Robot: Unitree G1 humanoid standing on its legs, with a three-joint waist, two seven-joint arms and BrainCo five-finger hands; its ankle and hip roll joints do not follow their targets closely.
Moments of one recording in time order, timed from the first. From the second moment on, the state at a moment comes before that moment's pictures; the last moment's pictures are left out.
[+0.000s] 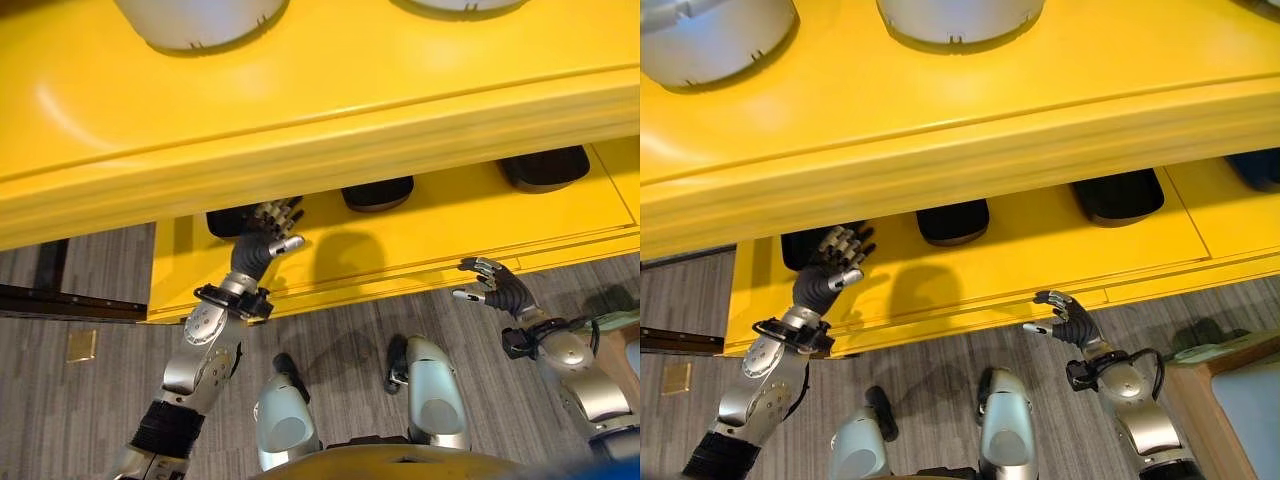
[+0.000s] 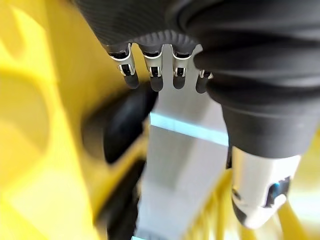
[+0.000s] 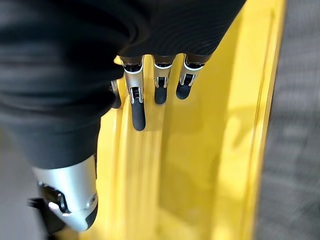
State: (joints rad) left arm -0.02 0.42 -0.18 -0.11 -0.75 -0.11 -0.46; right arm 0.14 -0.54 0.09 0.00 0.40 0.06 0.09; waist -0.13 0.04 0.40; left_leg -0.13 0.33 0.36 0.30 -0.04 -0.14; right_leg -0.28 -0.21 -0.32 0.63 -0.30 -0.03
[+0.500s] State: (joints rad) left arm 0.02 0.52 -0.35 -0.05 -0.68 -0.04 -0.95; right arm 0.20 -0.56 0.08 0.09 0.53 0.01 0.22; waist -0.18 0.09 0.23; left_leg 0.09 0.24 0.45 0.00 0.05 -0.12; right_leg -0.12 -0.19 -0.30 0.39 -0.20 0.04
